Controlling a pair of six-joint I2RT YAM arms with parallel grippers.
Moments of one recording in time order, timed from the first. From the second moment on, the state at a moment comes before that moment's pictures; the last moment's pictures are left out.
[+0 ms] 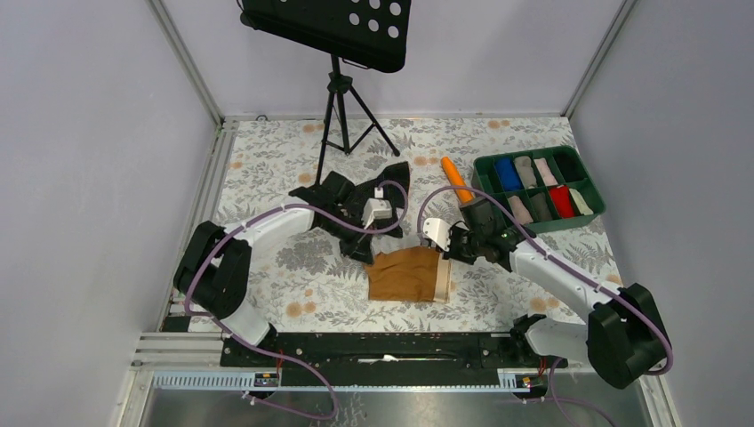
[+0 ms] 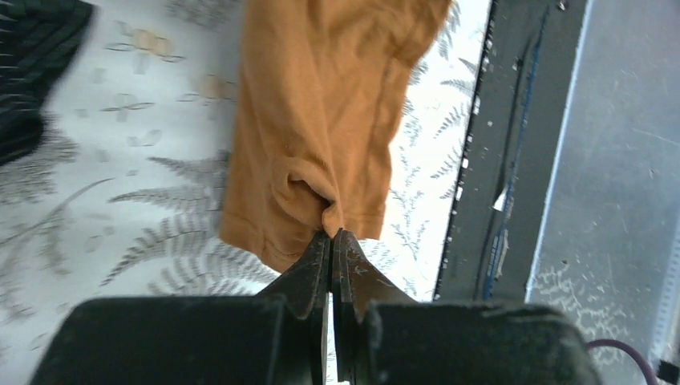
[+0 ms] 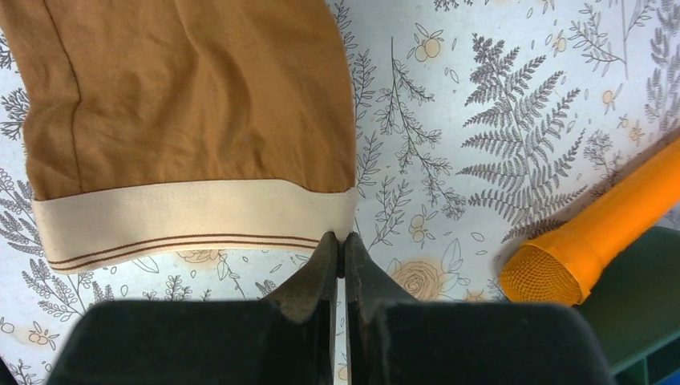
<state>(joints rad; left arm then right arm) -0.53 1.60 1.05 -0.64 0.83 0.45 0.52 1.21 0.69 -0.47 -0.29 -0.84</state>
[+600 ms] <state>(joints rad) -0.60 1.57 0.96 -0.69 0.85 0.49 0.62 0.74 0.43 -0.47 -0.25 -0.95</state>
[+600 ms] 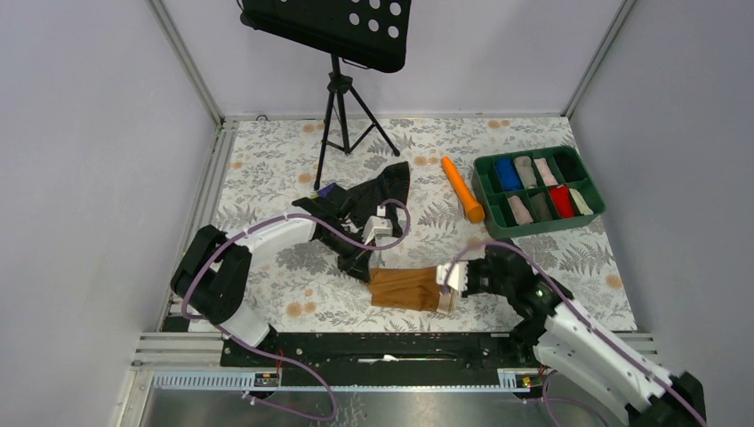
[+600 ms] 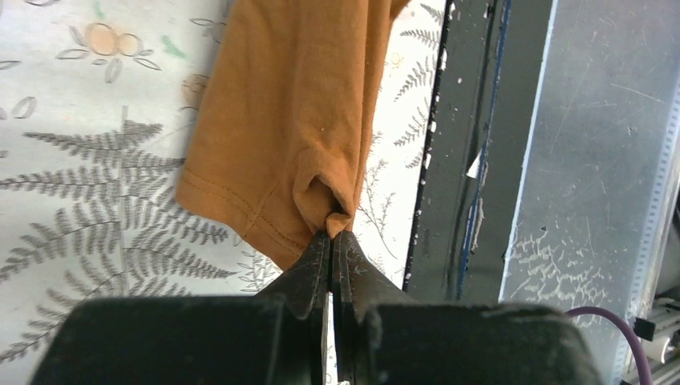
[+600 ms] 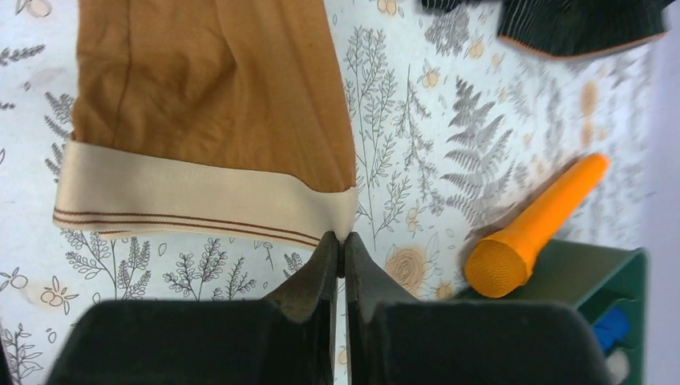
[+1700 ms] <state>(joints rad) -0.66 1.75 1.01 -0.80 0.82 0.56 0.96 0.81 0.42 -0.67 -0.32 -0.95</state>
